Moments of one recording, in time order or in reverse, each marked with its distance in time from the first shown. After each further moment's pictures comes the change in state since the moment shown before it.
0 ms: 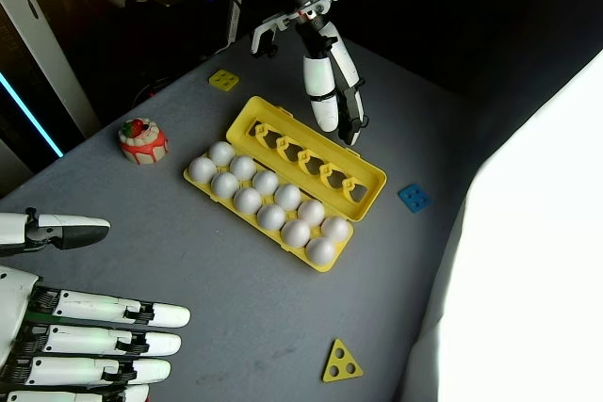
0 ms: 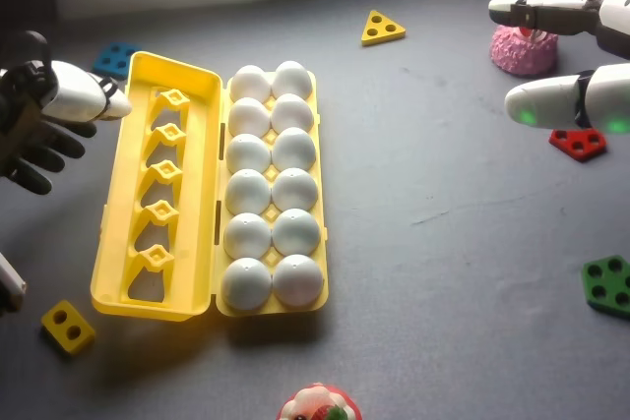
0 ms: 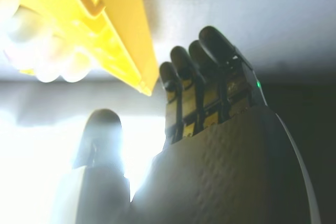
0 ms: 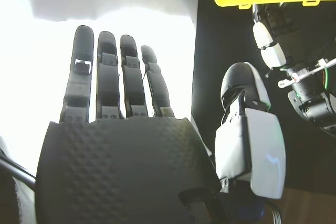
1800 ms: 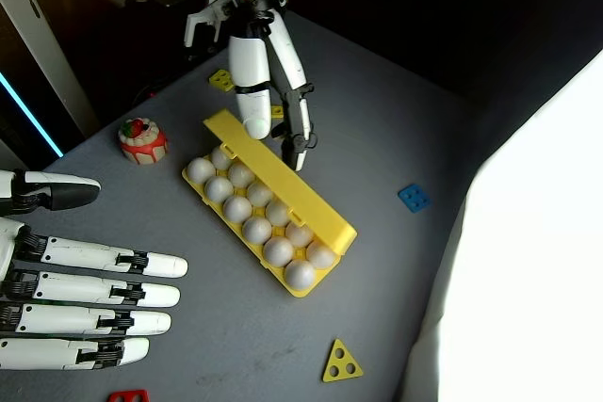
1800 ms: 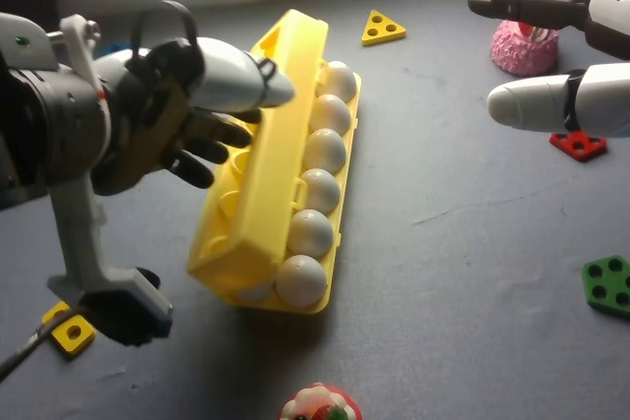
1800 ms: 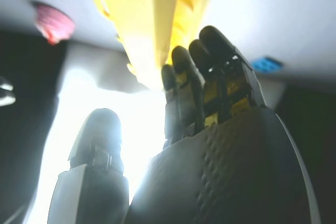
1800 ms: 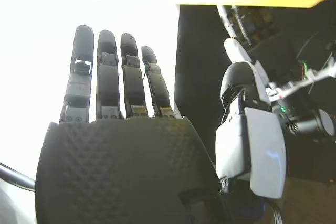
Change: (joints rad) left arm -0.210 -0.041 -0.267 -0.029 -0.055 -0.056; right arm 0.017 0.019 -0.060 -0.029 0.046 -0.002
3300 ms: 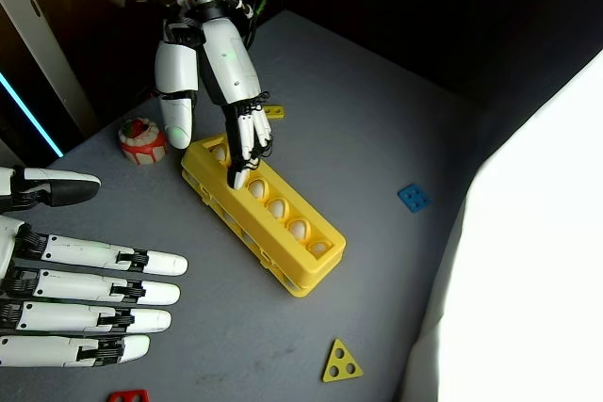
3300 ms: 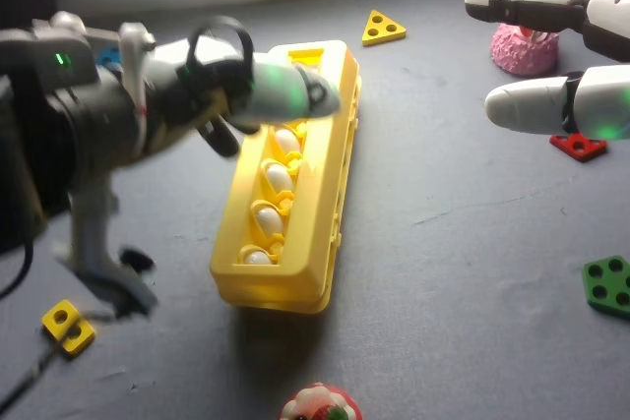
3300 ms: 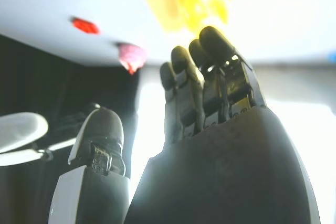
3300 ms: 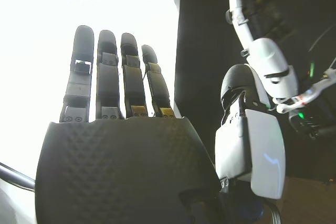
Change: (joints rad) left arm 0.031 -0.025 0.027 0.200 0.143 0.164; right arm 0.000 0.000 -0.006 0.000 0.000 0.000
